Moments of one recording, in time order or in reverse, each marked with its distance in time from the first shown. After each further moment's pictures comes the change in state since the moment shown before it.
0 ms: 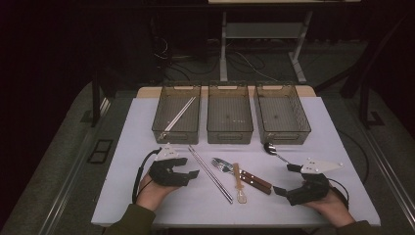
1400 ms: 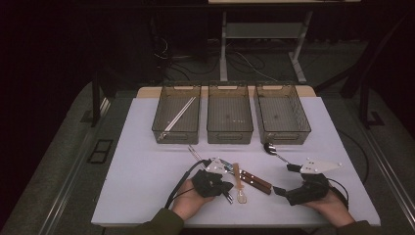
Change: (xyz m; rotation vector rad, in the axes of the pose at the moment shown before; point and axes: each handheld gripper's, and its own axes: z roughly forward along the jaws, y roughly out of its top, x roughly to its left) left arm -0.071 0.018 0.082 0.184 -0.225 0.187; right arm 0.000 0.000 0.001 0.010 -0.006 -0.003
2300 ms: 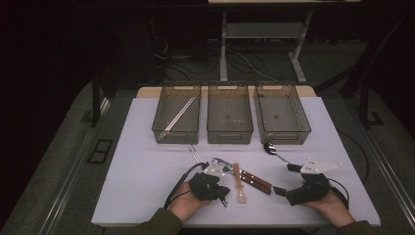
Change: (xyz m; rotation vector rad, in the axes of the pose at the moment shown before) left arm 0.000 -0.010 -0.006 0.044 -0.036 -0.028; right arm 0.000 0.000 -0.001 -0.003 -0.002 -0.004
